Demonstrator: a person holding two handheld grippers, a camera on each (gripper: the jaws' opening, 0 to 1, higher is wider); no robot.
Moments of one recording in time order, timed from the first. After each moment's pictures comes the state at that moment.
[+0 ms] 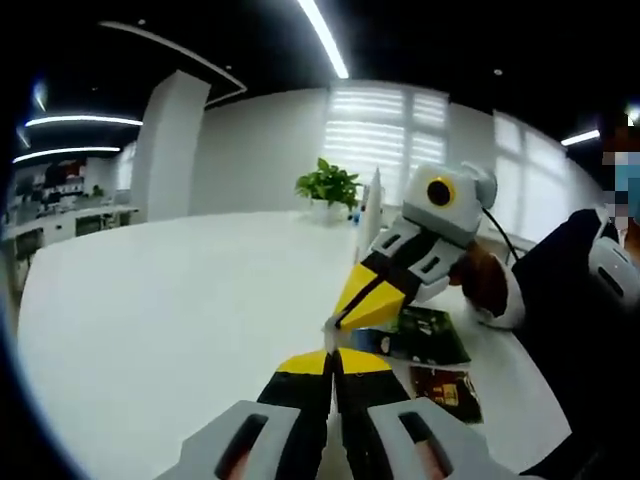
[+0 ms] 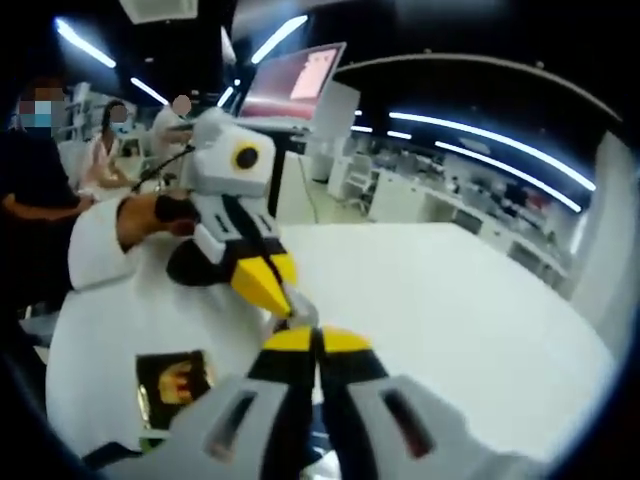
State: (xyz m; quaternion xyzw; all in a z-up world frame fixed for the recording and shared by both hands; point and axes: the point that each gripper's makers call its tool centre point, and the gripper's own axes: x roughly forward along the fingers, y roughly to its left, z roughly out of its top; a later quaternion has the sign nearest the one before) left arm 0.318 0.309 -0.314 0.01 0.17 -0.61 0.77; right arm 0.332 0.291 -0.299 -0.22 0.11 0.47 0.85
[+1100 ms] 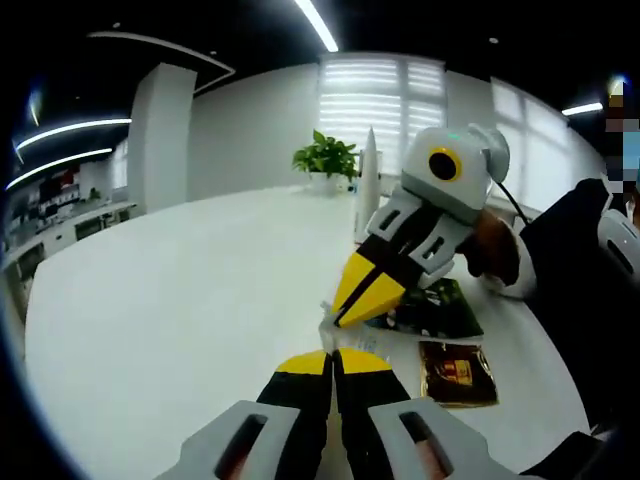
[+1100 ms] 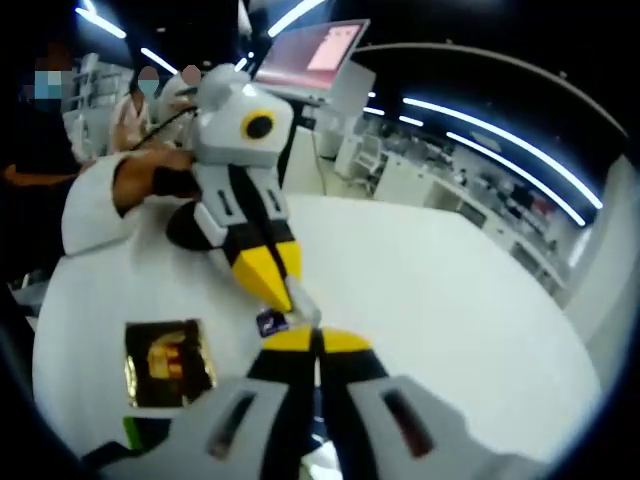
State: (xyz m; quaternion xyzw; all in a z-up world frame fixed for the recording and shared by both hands) left arm 0.316 0.306 -0.335 0.08 0.20 -0.60 0.77; right arm 0.326 0.289 -0.323 -0.28 0.14 0.47 0.83
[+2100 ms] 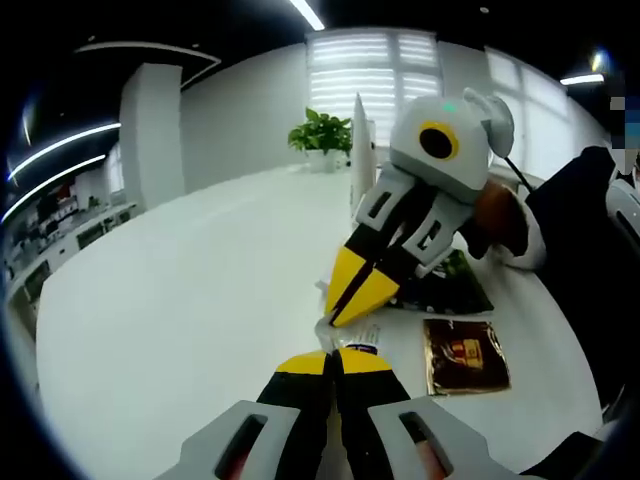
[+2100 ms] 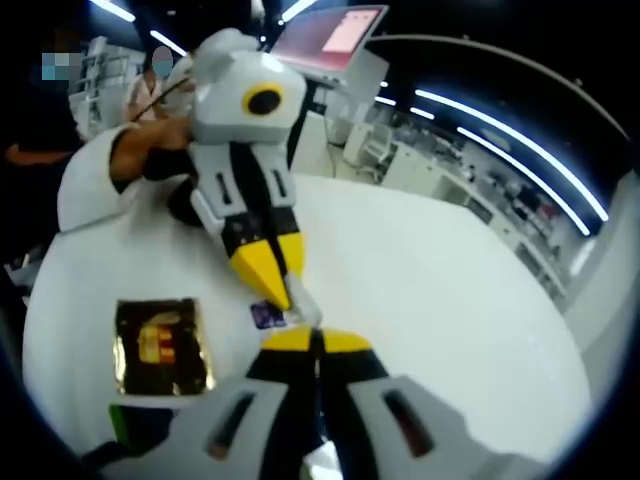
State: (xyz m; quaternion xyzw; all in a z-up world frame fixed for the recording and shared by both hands) left arm 0.314 0.303 -0.350 0.15 0.21 -0.59 0.77; right arm 0.326 0.289 -0.342 -0.31 0.16 0.47 0.81
